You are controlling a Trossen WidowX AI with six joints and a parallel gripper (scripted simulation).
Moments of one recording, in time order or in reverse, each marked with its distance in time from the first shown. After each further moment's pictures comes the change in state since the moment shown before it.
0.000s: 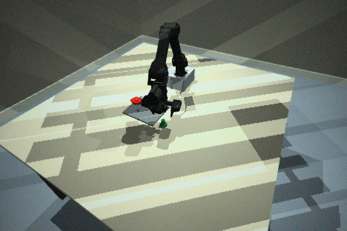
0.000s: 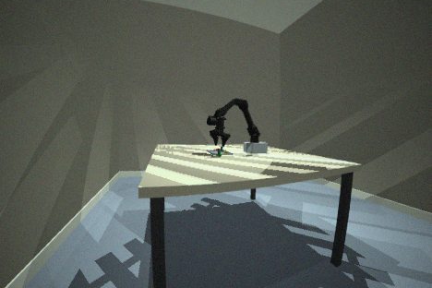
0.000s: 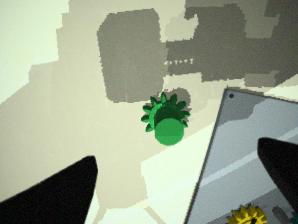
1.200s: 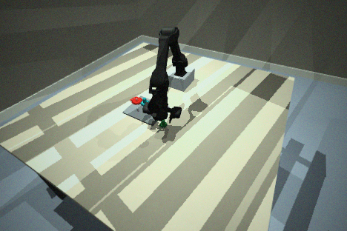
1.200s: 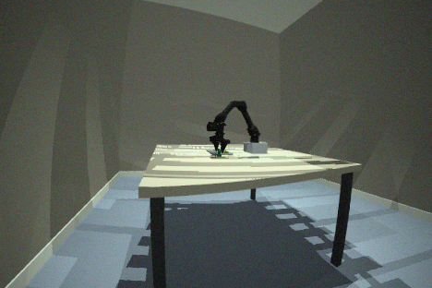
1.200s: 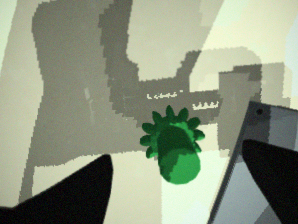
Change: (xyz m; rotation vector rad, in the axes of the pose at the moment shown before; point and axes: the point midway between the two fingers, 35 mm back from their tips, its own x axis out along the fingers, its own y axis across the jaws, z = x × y) arm 0.044 0.001 0.000 -0.006 -0.001 -0.001
